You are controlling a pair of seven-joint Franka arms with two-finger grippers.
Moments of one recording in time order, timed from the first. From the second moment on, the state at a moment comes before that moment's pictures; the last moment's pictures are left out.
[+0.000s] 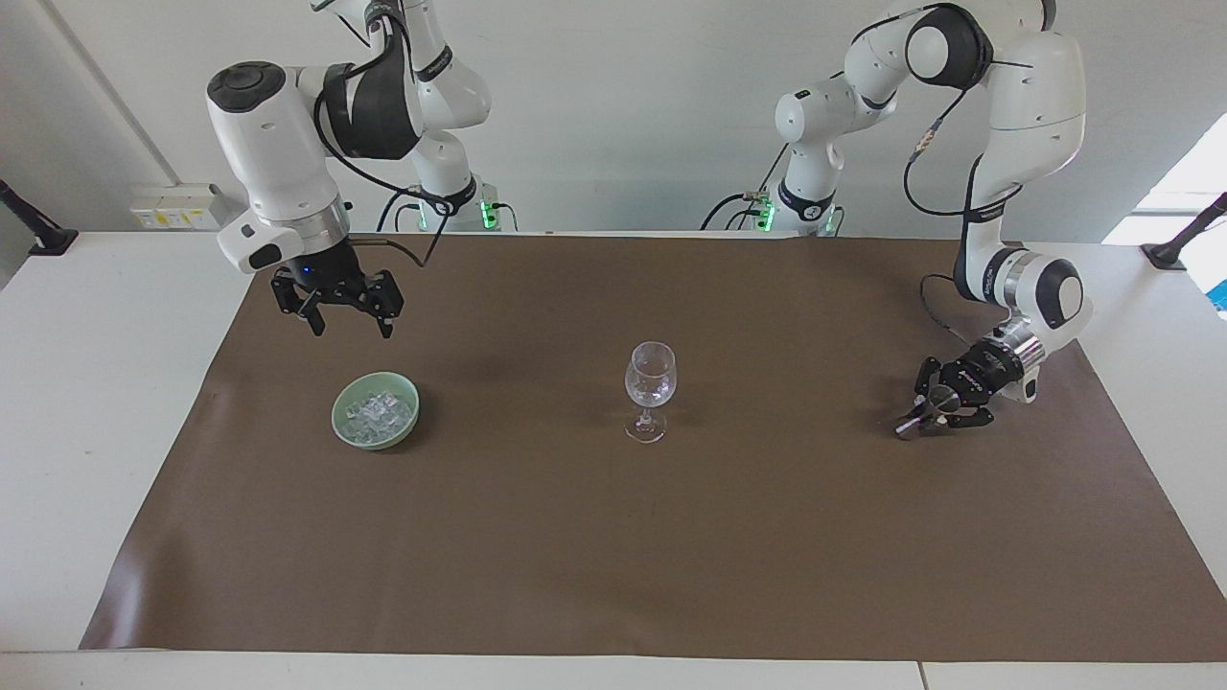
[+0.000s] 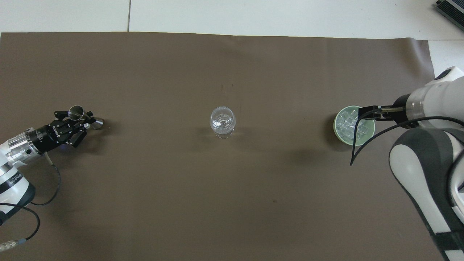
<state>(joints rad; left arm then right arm) 0.32 0.45 0.11 -2.10 -1.56 1.74 -0.68 0.06 -0.02 -0.04 -1.95 -0.03 2.06 0.08</state>
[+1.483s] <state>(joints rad) 0.34 0.45 0.11 -2.11 -1.53 1.68 -0.65 0.04 0.18 -0.05 -2.09 -0.03 2.38 -0.02</state>
